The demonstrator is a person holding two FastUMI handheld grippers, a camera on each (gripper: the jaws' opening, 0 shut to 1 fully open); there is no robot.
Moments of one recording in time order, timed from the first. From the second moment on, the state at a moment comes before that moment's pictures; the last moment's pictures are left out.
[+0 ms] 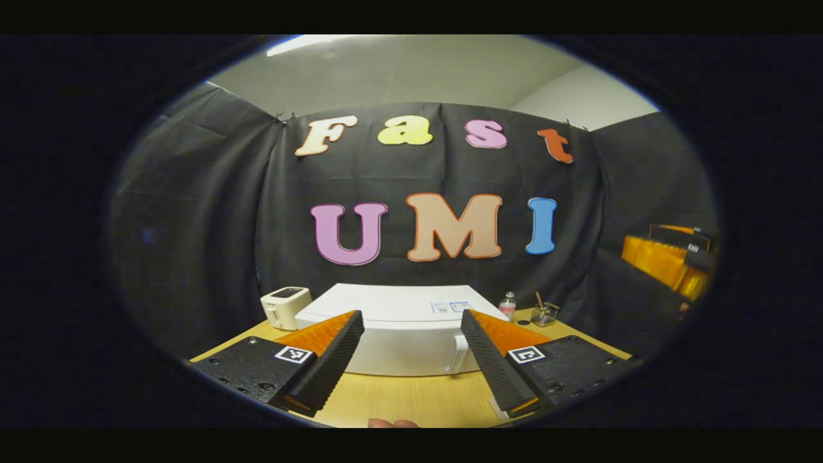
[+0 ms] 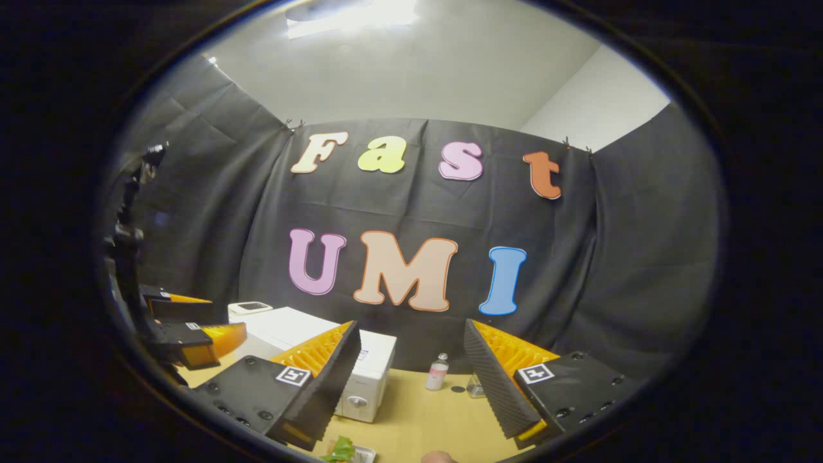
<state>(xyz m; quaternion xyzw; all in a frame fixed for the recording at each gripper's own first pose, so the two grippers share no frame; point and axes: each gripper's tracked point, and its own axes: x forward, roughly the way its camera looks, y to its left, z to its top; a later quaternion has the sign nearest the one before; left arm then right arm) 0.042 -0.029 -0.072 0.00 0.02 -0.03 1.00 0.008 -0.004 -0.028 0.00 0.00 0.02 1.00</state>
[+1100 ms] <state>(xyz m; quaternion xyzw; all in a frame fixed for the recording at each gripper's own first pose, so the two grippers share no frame) 0.152 -0.112 -0.302 -0.01 0.24 -0.10 0.97 -0.039 -0.071 -0.059 -0.02 0.08 -0.05 1.00</state>
